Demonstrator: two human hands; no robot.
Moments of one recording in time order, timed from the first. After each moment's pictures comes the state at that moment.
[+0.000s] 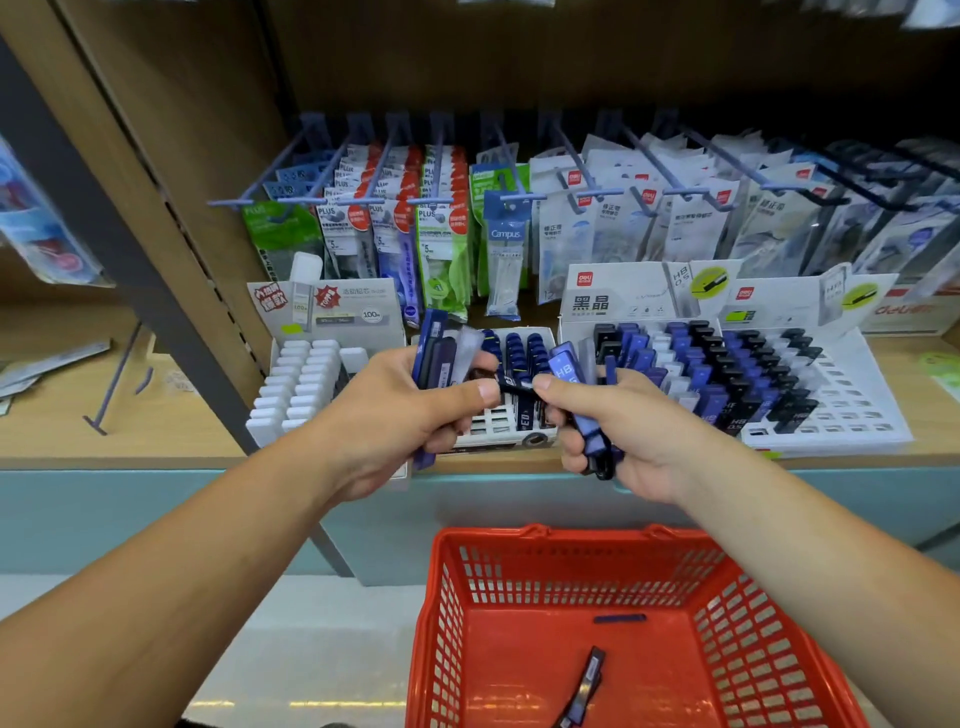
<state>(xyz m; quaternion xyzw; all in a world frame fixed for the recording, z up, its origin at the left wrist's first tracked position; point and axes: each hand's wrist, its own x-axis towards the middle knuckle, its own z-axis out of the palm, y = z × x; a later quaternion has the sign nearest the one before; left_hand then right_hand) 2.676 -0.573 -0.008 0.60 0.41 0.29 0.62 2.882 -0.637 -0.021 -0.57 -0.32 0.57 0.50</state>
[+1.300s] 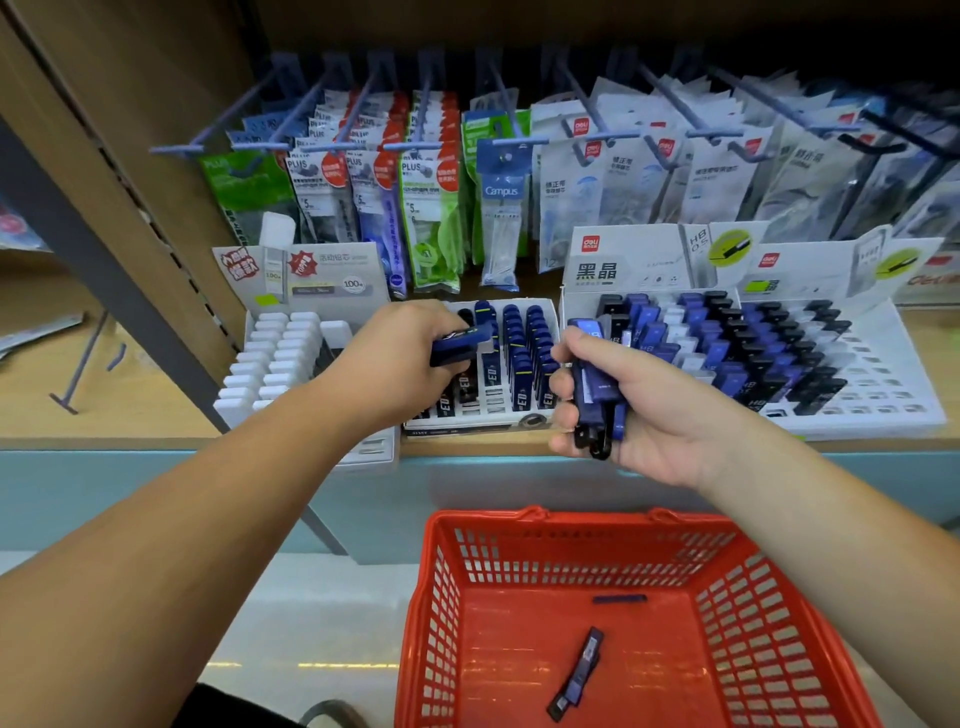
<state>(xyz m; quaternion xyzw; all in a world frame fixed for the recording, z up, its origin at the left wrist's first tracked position) 2.689 -0.516 -0.033 0.90 0.37 0.20 0.15 2.899 -0.628 -0.029 -0.50 -0.26 0.67 0.48</state>
